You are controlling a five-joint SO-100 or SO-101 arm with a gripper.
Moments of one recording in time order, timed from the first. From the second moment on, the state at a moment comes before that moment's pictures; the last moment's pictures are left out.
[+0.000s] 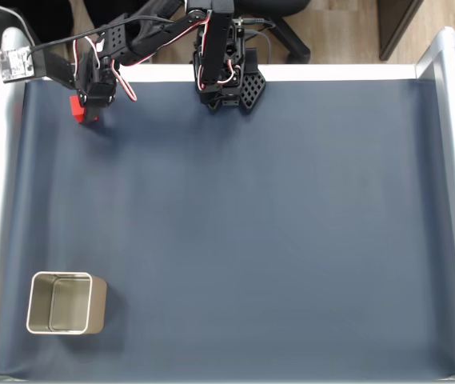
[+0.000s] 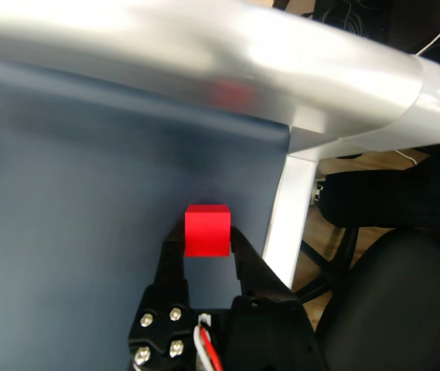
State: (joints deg) arm 80.3 107.9 137.3 22.1 -96.9
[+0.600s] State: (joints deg) arm 67.3 117.2 130.3 30.9 -94.6
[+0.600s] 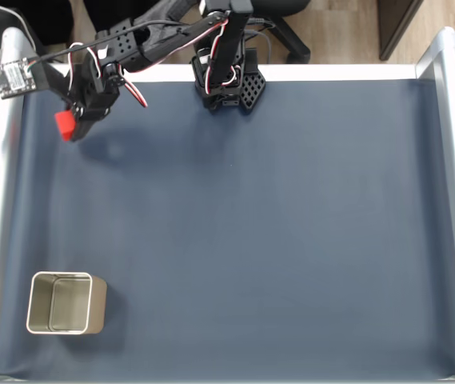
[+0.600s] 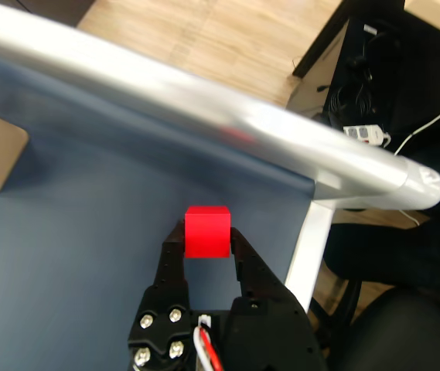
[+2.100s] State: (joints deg) arm 33.4 72.9 70.7 32.8 -88.9
